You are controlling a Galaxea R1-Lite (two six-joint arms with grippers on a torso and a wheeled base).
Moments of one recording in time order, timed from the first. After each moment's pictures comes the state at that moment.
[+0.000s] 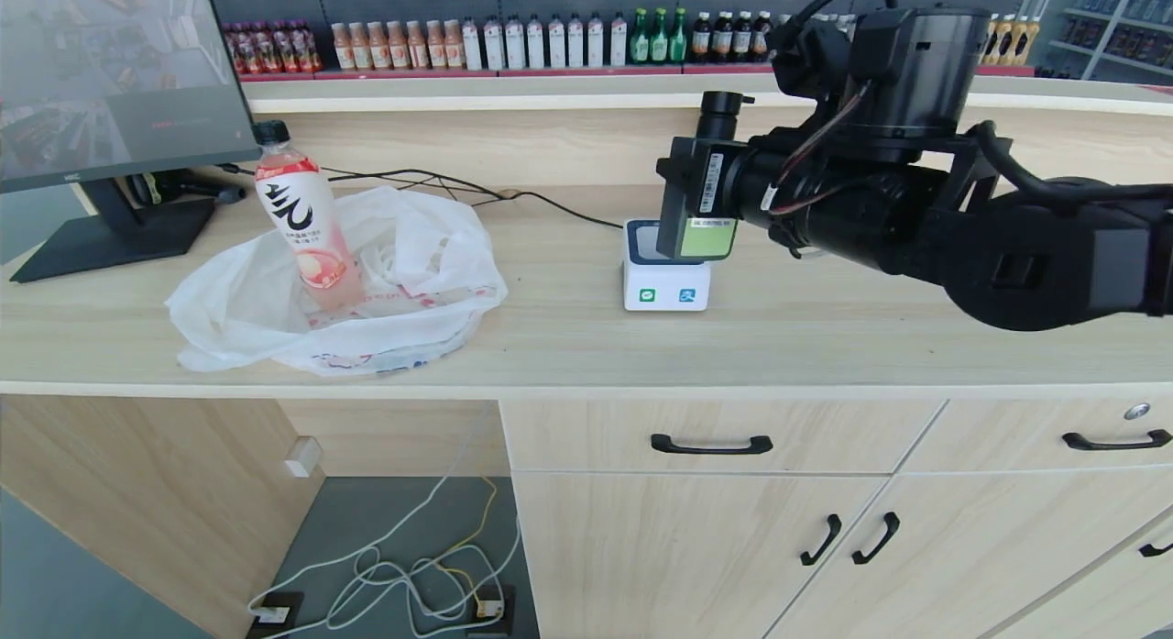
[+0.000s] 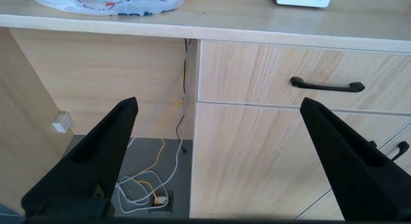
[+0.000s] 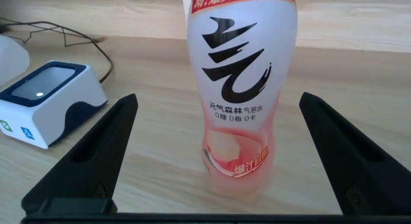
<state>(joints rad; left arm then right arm) 0.00 0.00 0.00 0.00 0.00 0.01 0.57 1.95 -0.78 -1.39 -0.17 -0.03</state>
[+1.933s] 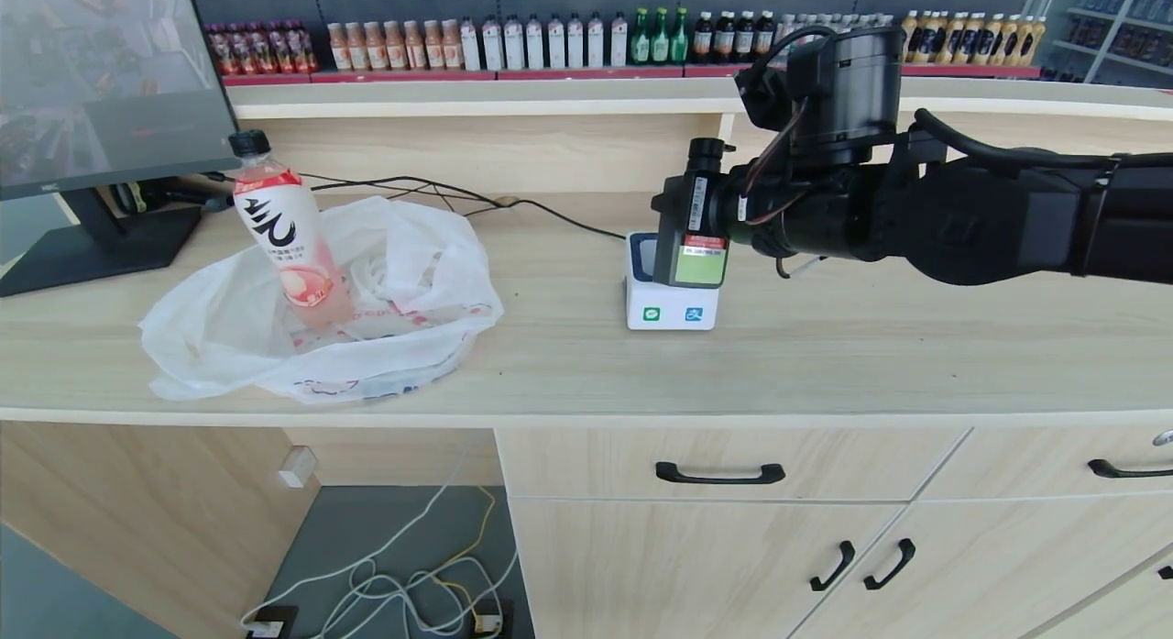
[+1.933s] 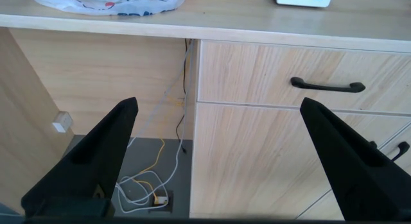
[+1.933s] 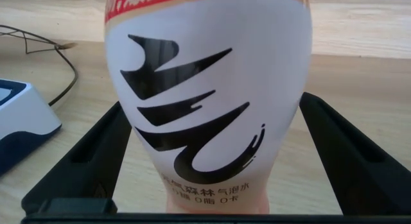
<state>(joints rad) 0.00 0.00 0.00 0.00 0.00 0.01 0.51 2.11 -1.08 -1.26 -0.16 -0.03</state>
